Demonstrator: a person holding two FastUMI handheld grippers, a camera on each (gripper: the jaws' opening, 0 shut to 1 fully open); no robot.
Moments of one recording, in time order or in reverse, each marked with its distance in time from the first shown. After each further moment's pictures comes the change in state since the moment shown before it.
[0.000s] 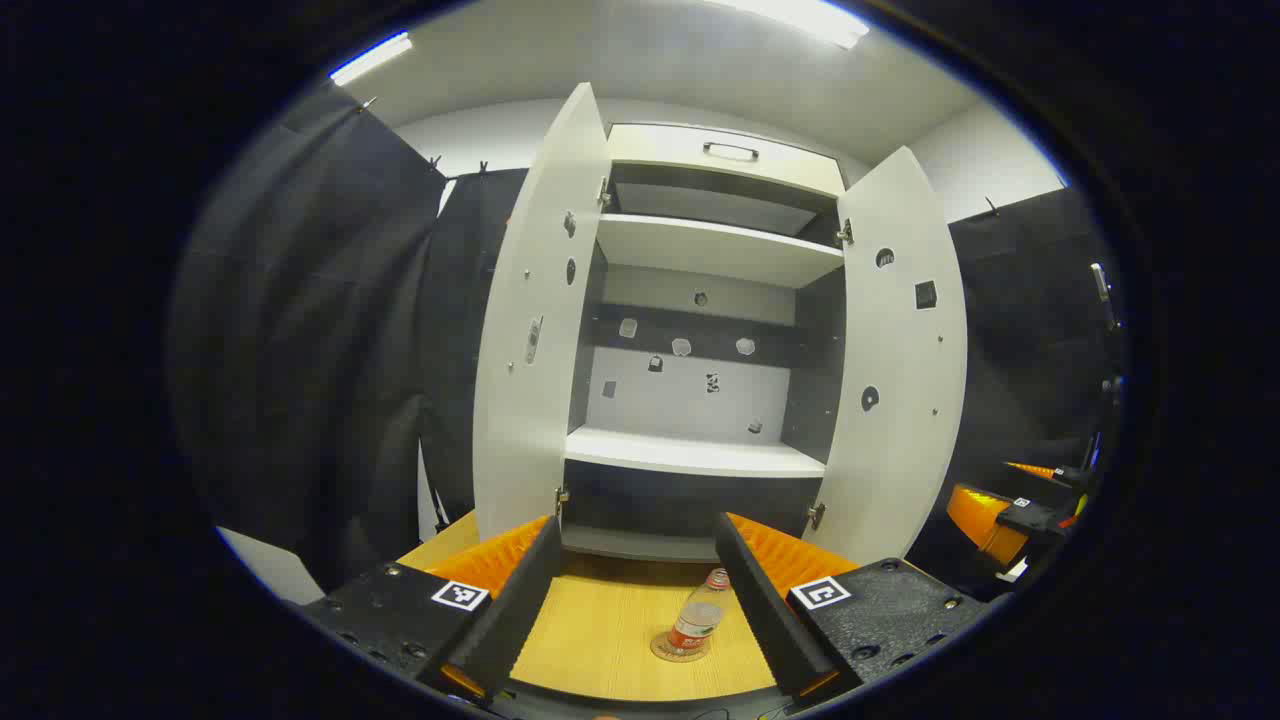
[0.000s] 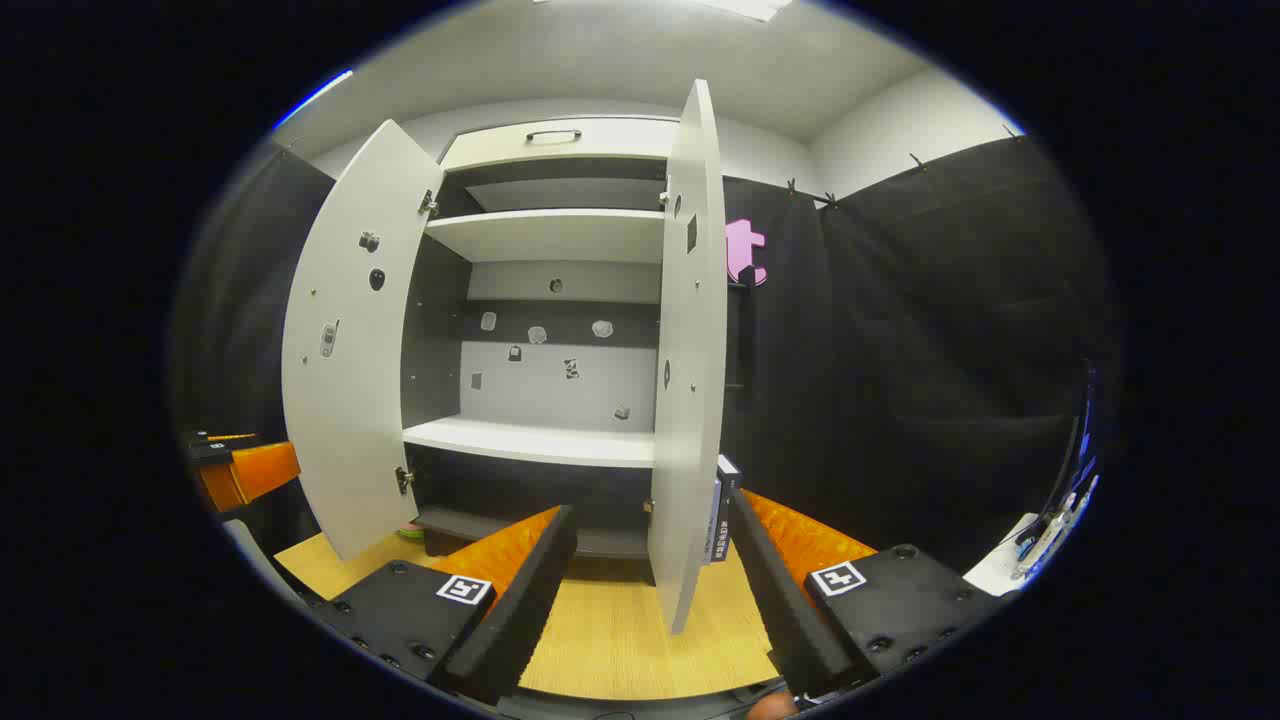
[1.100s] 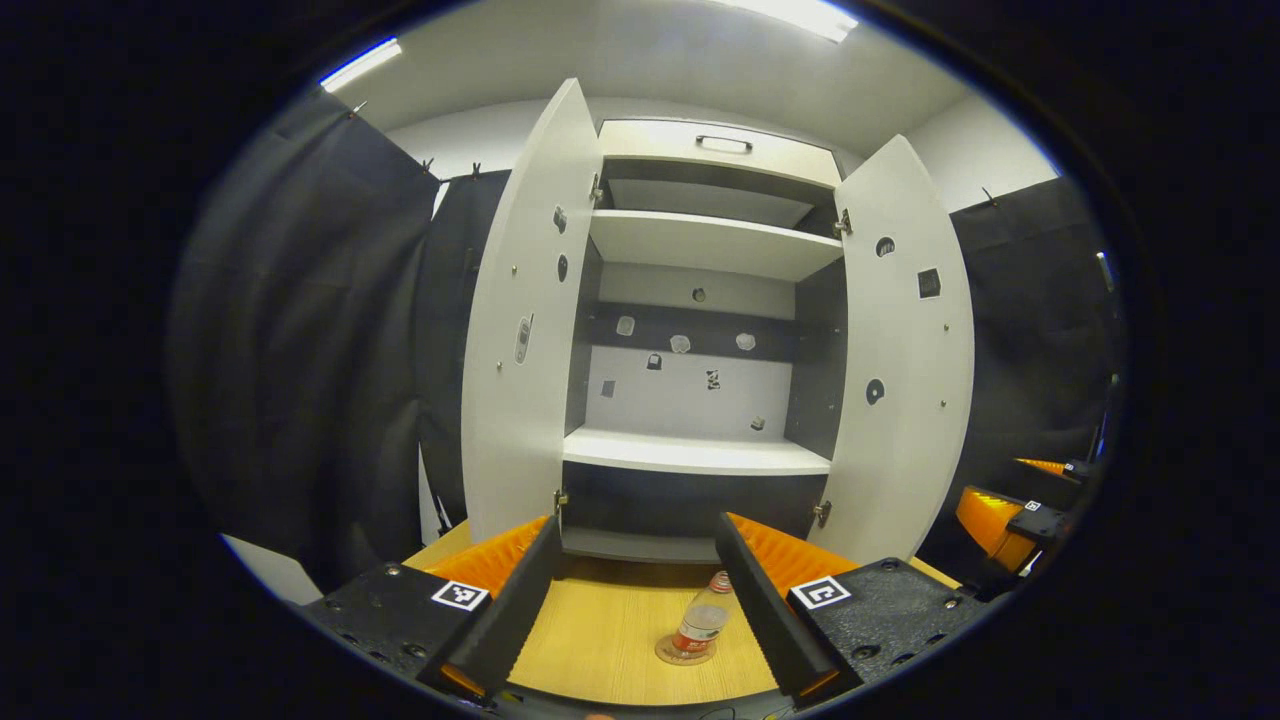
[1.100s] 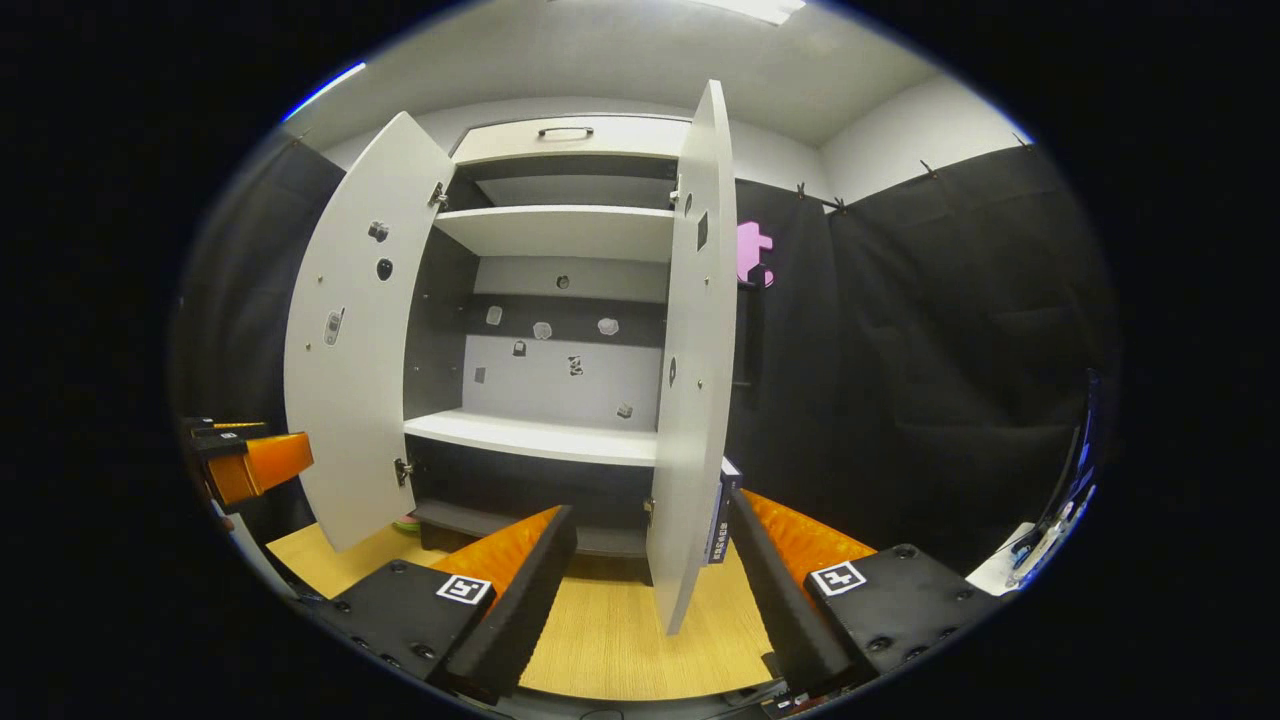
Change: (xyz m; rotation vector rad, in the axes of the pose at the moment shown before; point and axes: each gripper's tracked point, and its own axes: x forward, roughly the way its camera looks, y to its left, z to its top) left arm 0.013 -0.005 -0.011 0.009 0.014 -0.011; right arm 0.004 0.006 -0.004 -0.033 -0.007 0.009
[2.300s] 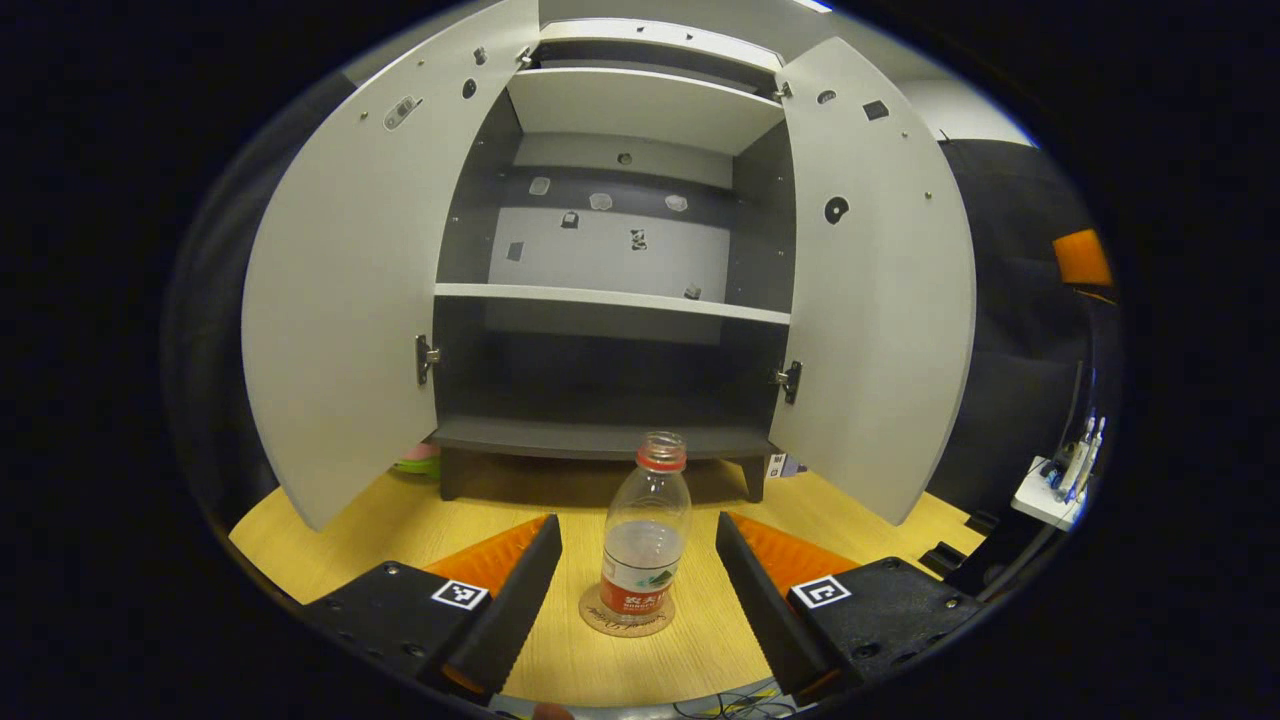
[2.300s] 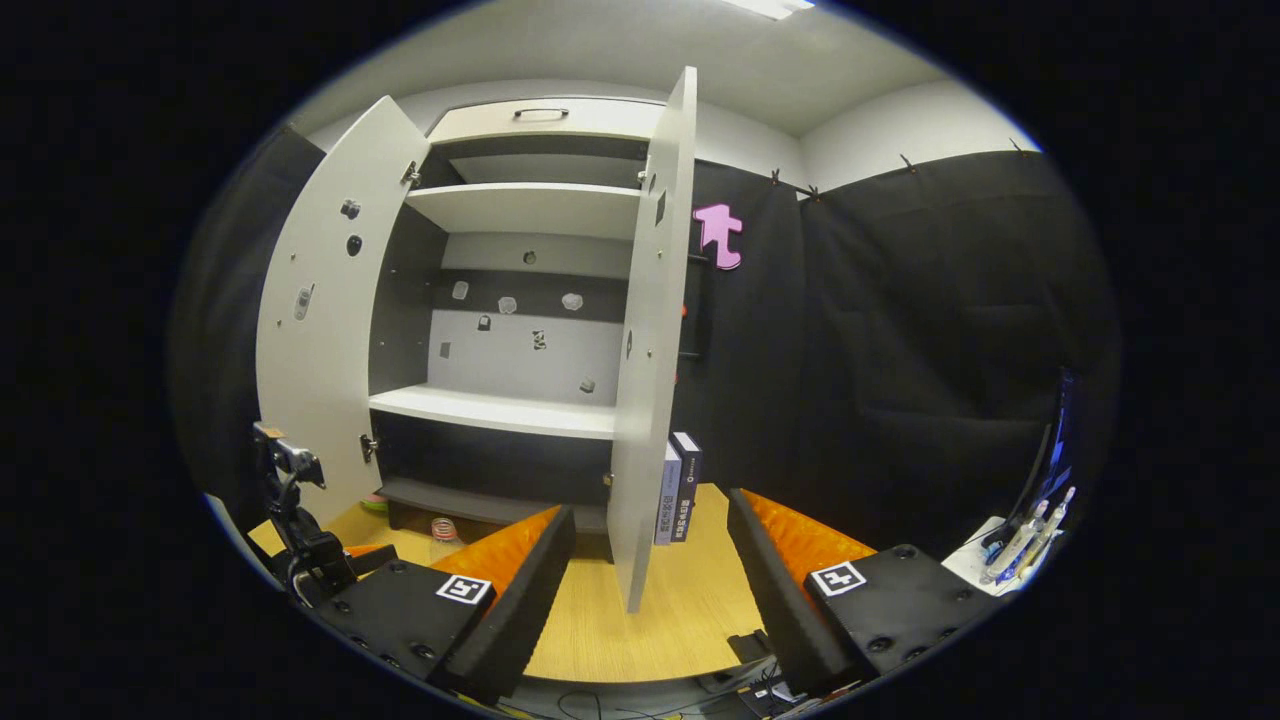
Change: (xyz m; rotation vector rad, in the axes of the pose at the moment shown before) left arm 0.088 -0.083 -0.231 0.009 0.225 -0.209; right arm -0.016 -0.038 -0.021 -0.008 0.084 -0.119
